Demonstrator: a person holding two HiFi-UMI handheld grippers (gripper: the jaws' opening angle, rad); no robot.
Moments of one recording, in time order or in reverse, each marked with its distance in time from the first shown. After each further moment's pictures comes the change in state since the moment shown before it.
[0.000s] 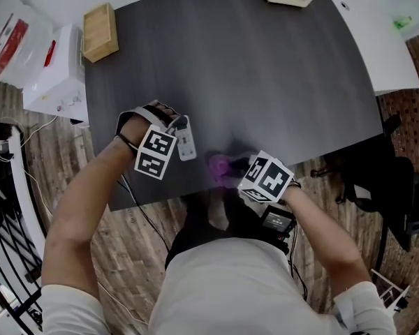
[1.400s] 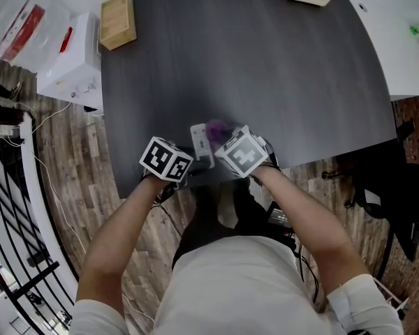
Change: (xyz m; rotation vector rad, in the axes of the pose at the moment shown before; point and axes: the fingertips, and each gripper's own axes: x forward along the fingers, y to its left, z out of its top) left arm 0.004 -0.054 0.056 -1.610 -0.479 -0.240; right arm 0.052 -0.052 0.062 0.062 -0.059 -0.240
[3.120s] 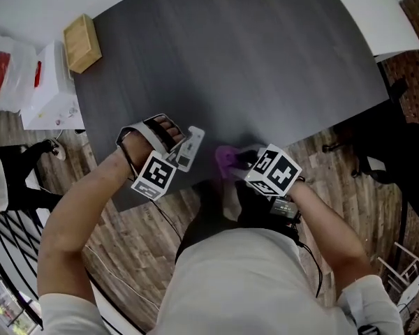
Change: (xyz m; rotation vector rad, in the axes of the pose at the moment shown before) left arm -0.006 0.007 0.019 2.032 0.589 0.222; right arm -0.074 0.028 -0.094 0.133 -0.069 0.199
